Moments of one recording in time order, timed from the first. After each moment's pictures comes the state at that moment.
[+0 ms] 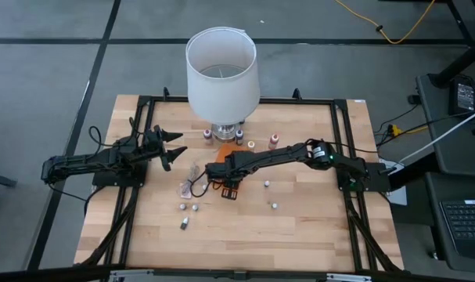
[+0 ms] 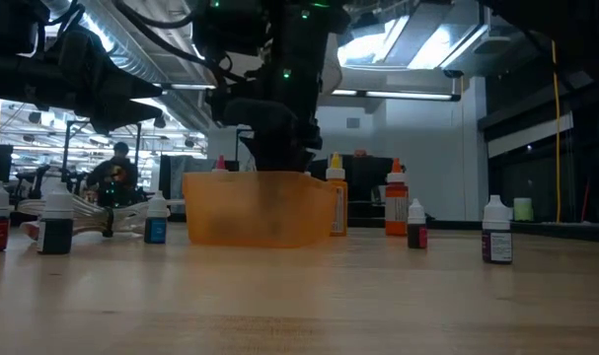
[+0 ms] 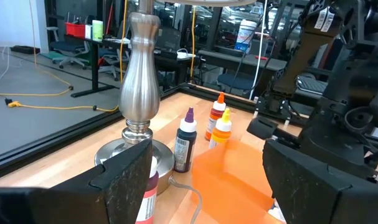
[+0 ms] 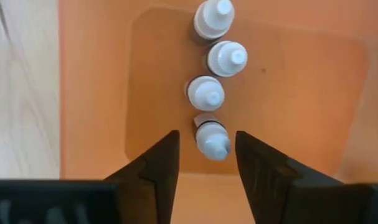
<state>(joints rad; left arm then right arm) 0.19 0.07 0.01 0.05 -0.22 -0.20 0.10 2.38 2.07 -1.08 0.14 0.28</state>
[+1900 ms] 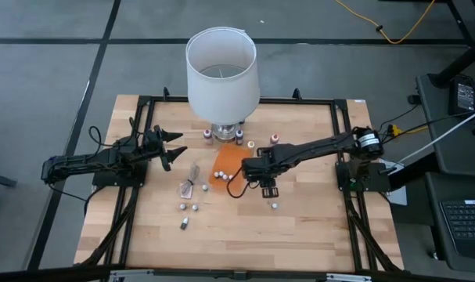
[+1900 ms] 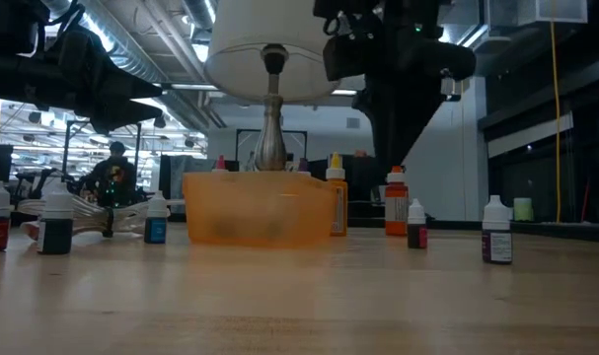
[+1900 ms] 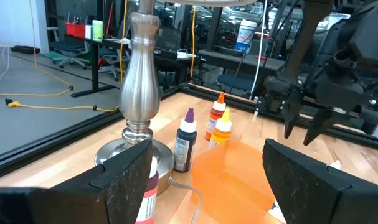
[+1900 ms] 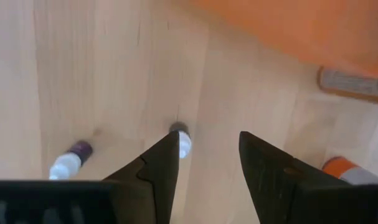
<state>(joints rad) 0.19 0.07 0.01 0.05 -0.22 -0.20 0.13 1.86 1.45 -1.00 0.08 -0.01</state>
